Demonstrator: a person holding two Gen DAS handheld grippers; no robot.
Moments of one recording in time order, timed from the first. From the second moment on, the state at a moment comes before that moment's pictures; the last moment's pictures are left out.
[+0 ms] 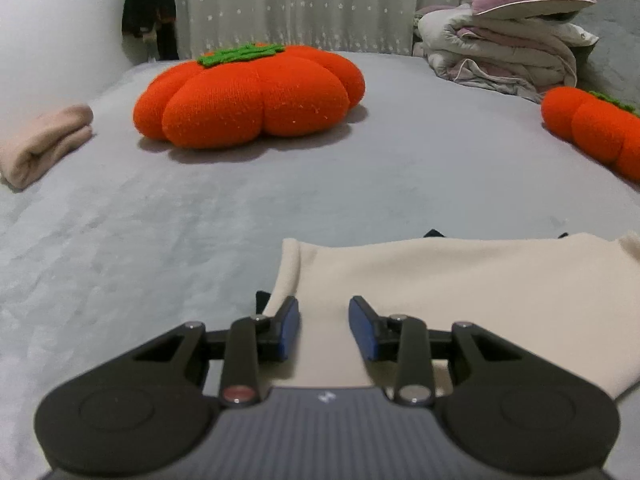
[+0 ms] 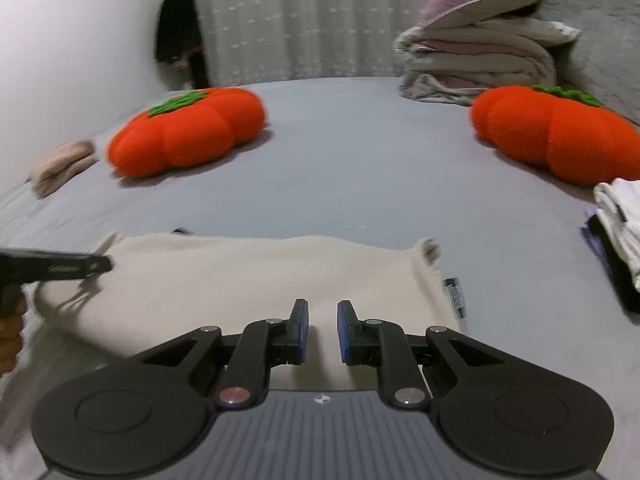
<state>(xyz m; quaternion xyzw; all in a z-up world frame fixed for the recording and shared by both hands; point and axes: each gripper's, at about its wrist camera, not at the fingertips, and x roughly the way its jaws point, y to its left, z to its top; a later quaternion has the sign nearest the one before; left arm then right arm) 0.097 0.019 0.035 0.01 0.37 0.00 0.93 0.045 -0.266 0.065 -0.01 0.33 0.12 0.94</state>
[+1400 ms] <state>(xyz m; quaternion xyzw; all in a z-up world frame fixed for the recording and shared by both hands) 0.081 -0.015 0.029 0.05 0.32 -0.06 0.94 0.058 -0.326 0.074 0.02 0.40 0.07 0.91</state>
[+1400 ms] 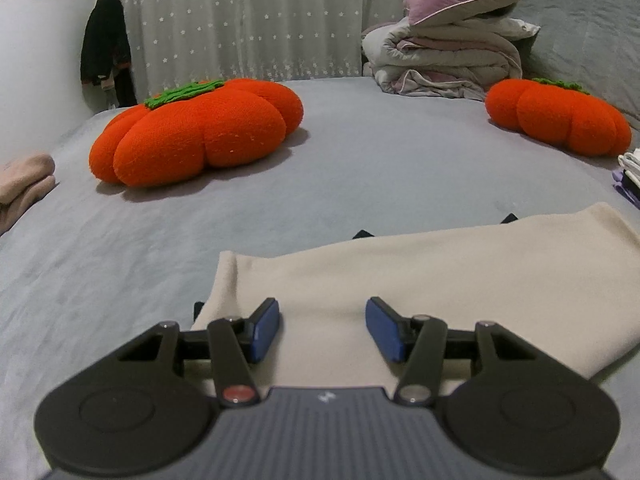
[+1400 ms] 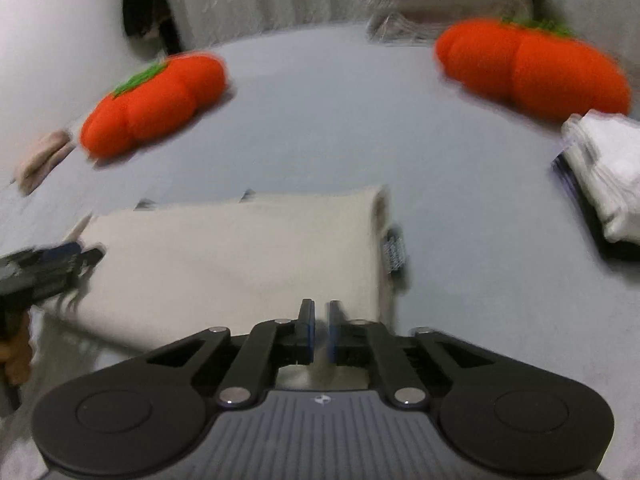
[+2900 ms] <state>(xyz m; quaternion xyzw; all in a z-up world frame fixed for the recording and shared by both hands) 0.040 -0.072 0.013 0.08 0.31 -0.17 0.93 0.023 -0.216 0.049 -0.14 0.32 0.20 0.92</state>
